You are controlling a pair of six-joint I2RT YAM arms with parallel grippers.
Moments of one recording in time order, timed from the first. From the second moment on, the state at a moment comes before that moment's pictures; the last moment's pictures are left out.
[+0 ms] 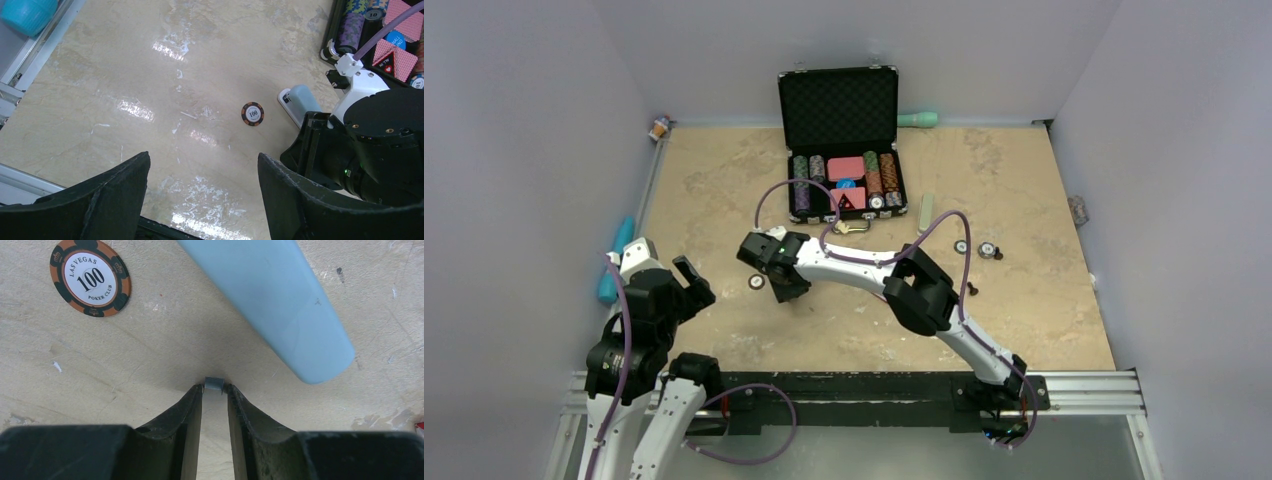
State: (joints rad) left arm -0.17 0.39 0.82 -1.09 -0.35 -0.58; right arm 1.14 2.37 2.01 -0.91 0.25 0.69
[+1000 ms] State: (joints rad) left arm -0.16 0.39 0.82 -1.09 -0.35 -0.58; right arm 1.11 2.37 2.01 -0.89 0.24 0.67
